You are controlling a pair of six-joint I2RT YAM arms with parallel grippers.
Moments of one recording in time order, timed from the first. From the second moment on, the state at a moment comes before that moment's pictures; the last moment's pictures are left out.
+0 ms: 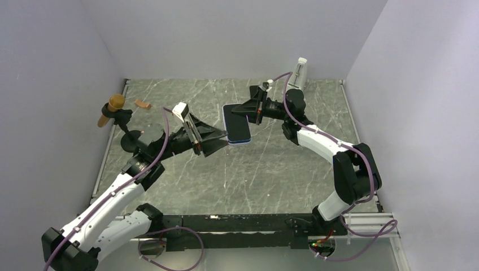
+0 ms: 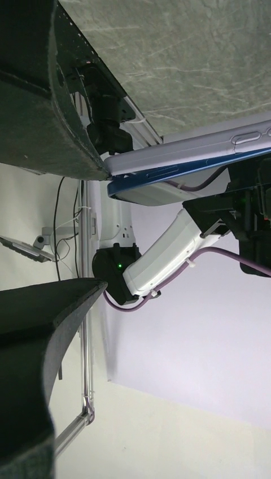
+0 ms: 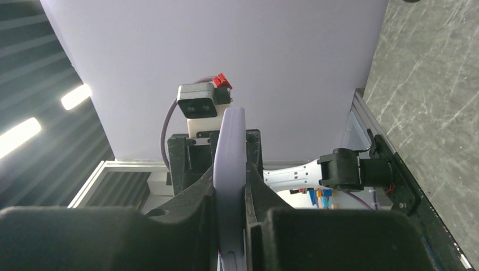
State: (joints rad) left arm -0.56 0.84 0.74 0.14 0.55 -1.51; right arm 0.43 1.59 1.01 0.68 -0.94 1.70
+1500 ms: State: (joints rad) left arm -0.56 0.98 0.73 0.31 0.53 -1.64; right arm 0.49 1.38 0.82 0.83 -1.00 1.66
